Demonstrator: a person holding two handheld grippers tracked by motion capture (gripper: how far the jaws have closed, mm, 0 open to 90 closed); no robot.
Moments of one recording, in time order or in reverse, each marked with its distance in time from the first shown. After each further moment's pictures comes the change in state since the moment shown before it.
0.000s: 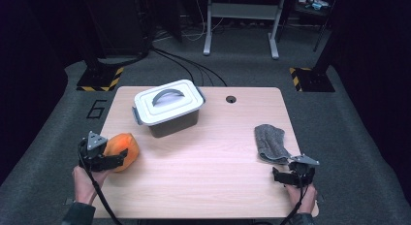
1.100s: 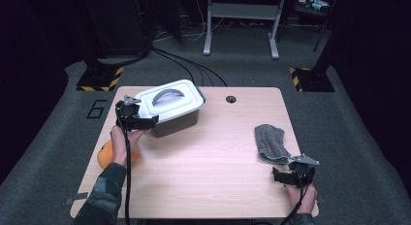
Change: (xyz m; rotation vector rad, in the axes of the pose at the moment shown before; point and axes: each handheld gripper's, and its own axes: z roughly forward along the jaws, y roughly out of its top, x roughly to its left) left arm -0.033 0.106 0.087 -0.005 -0.086 -0.051; right arm 0.000 0.000 0.000 -0.002 0.002 0.000
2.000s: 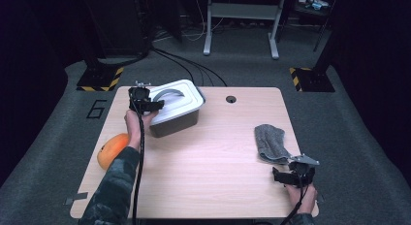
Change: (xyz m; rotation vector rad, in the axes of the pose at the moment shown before) left arm 0.010 0.036 0.063 0.056 0.045 -0.087; right arm 0.000 0.000 0.000 0.000 0.001 0.000
